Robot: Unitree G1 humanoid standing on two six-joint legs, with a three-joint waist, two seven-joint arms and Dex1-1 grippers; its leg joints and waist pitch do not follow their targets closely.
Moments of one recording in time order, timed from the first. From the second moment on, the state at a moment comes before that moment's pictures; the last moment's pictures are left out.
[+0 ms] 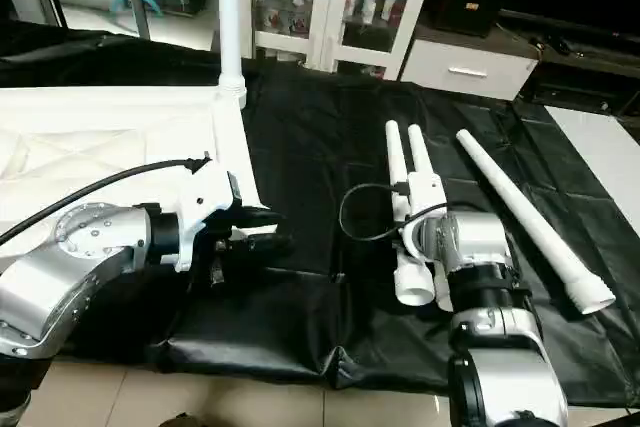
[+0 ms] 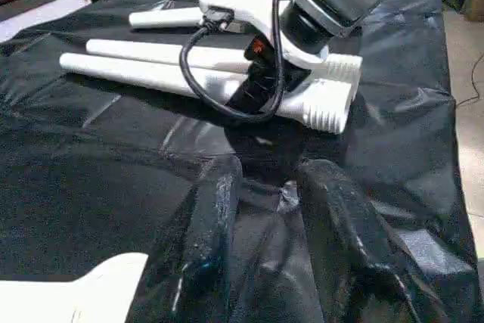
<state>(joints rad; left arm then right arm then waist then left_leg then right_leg) -0.39 0.50 -0.27 -0.29 -0.24 0.61 -0.89 -0.68 -0.25 -0.13 0.60 0.16 1.01 0.11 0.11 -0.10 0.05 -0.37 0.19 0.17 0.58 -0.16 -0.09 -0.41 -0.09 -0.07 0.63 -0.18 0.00</state>
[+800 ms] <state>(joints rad) -0.61 0.22 0.03 -0.04 -0.36 0.65 -0.55 -0.61 -0.20 -0.01 0.25 0.18 0.74 0.24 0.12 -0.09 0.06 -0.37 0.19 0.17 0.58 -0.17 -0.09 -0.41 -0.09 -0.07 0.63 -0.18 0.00</state>
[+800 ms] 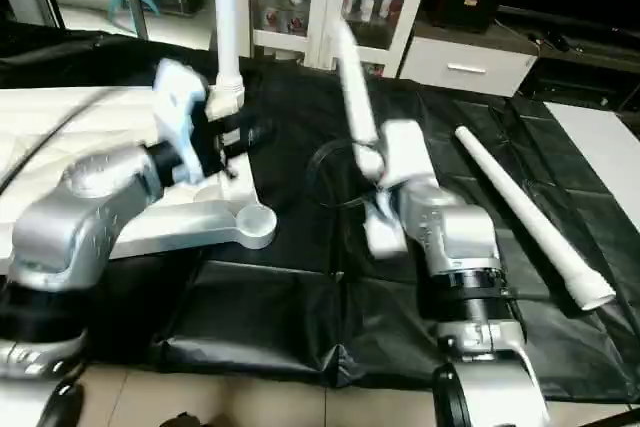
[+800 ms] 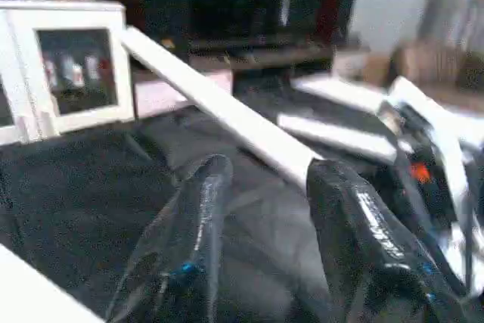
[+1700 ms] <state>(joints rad) -0.77 -0.01 0.40 0.14 -0.71 0.76 -0.25 -0.51 -0.20 0.34 0.01 -0.06 0.34 0.31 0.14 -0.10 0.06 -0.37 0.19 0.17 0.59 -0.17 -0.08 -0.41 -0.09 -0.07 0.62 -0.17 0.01</state>
